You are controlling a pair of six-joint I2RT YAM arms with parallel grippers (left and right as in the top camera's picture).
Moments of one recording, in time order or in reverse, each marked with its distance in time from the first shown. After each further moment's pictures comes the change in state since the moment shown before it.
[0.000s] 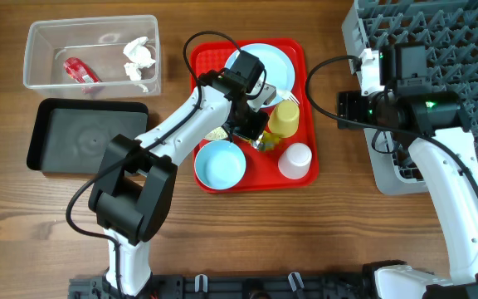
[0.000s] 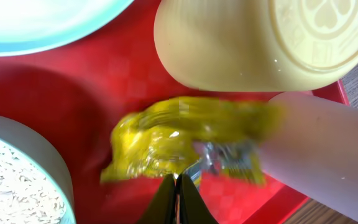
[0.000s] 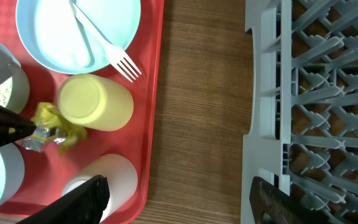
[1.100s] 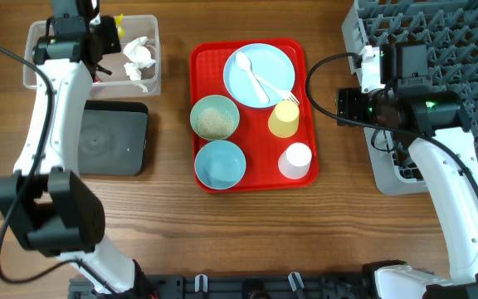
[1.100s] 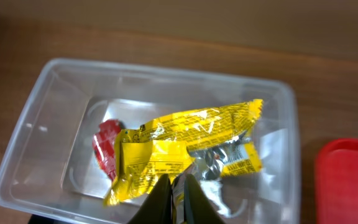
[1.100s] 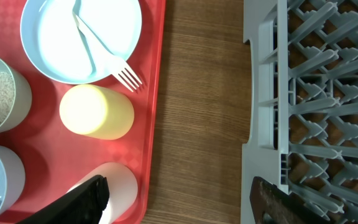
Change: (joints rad) left arm 0.619 -0.175 0.136 0.228 -0.444 -0.011; right arm 0.000 0.000 0.000 0.032 0.000 0.000
